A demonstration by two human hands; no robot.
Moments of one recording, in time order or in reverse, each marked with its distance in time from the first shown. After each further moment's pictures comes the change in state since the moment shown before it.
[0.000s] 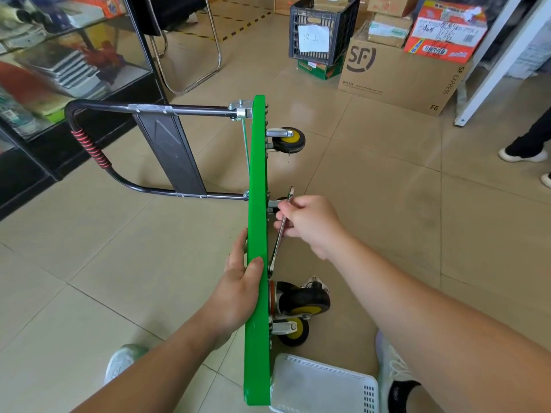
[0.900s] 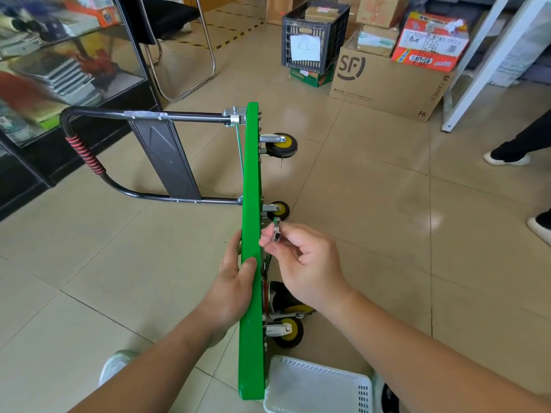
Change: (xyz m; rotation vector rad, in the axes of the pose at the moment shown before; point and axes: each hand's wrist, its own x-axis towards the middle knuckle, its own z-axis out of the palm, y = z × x) left_hand 0.000 0.004 0.003 0.001 0.059 0.015; right_hand -0.075 0.033 0.003 -0.138 0.096 -0.904
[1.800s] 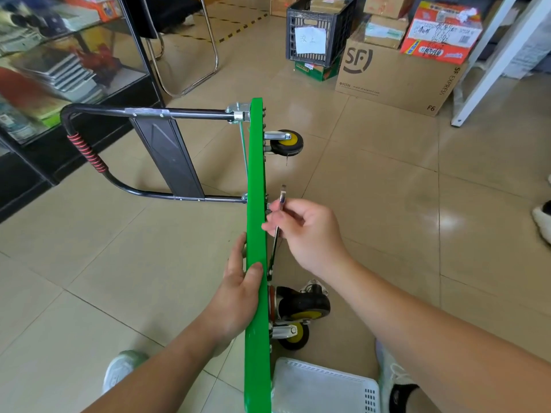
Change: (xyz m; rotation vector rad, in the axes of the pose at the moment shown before) left_hand 0.006 -0.010 -0.003 -0.026 -0.049 0.002; right_hand 0.049 0.008 0.006 0.191 -0.039 0.522
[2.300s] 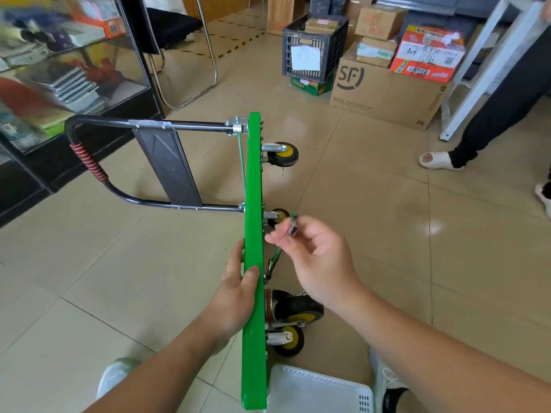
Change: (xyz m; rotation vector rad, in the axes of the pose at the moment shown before) left_hand -0.008 0.012 0.000 0.043 0.011 -0.028; right_hand -0.045 -0.015 -0.012 0.035 -0.022 -0.155
